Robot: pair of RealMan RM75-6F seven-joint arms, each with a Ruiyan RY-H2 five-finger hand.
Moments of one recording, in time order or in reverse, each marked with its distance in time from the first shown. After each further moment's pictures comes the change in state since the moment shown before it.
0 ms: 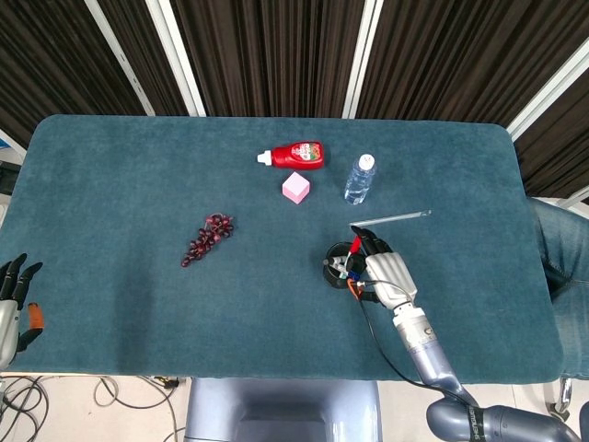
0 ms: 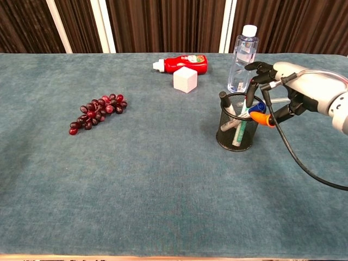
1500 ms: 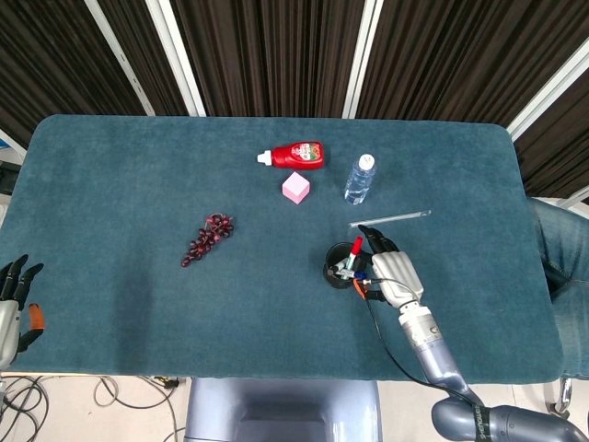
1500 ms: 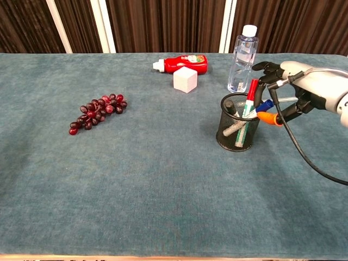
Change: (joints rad) left arm -0.003 0.006 0.003 -0.014 -0.016 -0.015 0.002; right arm 0.005 0.041 0.001 -0.033 0.043 -0.002 -0.031
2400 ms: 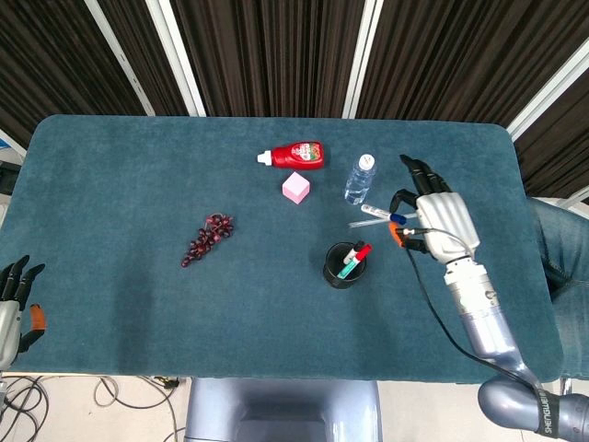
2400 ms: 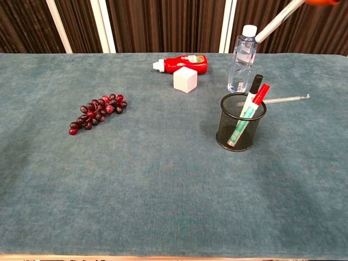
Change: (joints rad) left arm 0.000 0.004 0.001 -0.010 0.000 -0.001 -0.005; right arm 0.045 0.419 0.213 -0.303 0.132 0.007 -0.053
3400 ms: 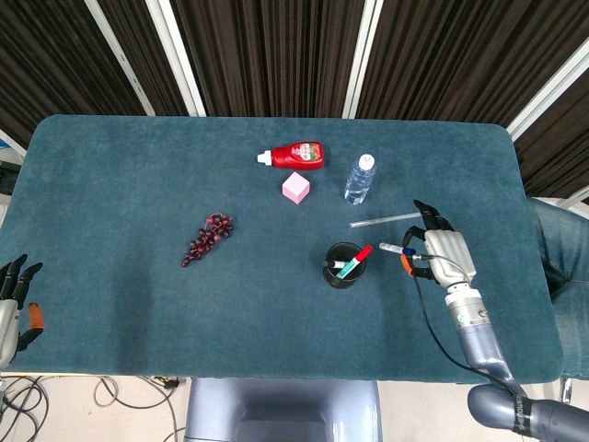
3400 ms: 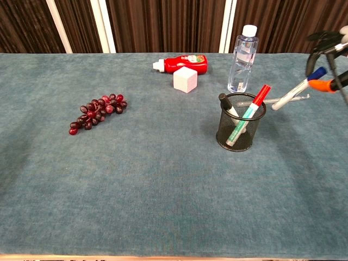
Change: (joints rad) left arm -0.003 -0.001 -0.005 0.008 -0.012 -0.005 -0.002; right arm -0.050 -0.236 -0.176 0.293 -0.024 -0.003 0.126
